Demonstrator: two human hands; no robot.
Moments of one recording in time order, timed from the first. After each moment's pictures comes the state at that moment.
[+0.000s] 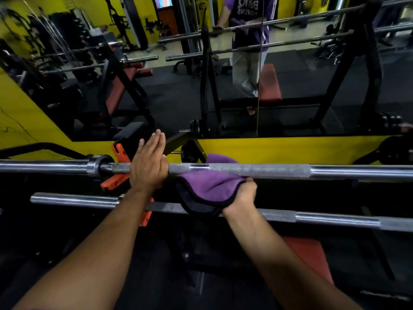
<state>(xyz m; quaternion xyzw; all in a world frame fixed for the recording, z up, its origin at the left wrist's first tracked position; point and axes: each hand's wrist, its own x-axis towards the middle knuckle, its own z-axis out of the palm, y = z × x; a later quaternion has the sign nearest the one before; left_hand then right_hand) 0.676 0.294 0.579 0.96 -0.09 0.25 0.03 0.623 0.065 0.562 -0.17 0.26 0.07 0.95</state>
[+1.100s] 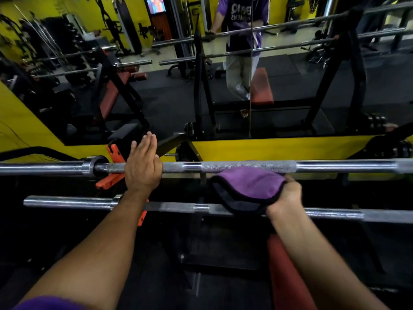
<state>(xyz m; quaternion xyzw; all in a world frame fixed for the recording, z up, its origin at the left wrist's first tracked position) 0.673 0.292 0.571 0.96 -0.06 0.29 0.04 0.580 -0.036 0.598 -0.27 0.34 0.01 0.90</state>
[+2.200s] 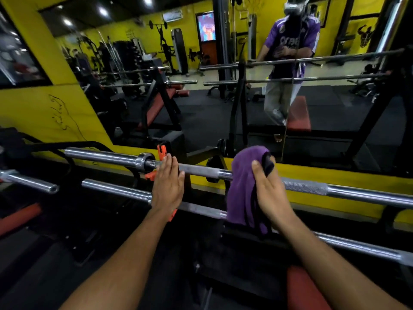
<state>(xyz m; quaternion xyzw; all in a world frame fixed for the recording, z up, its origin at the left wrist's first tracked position) 0.601 0.314 0.557 0.96 0.05 0.25 0.09 0.545 0.026 0.655 -0.73 -0.06 -0.05 0.68</state>
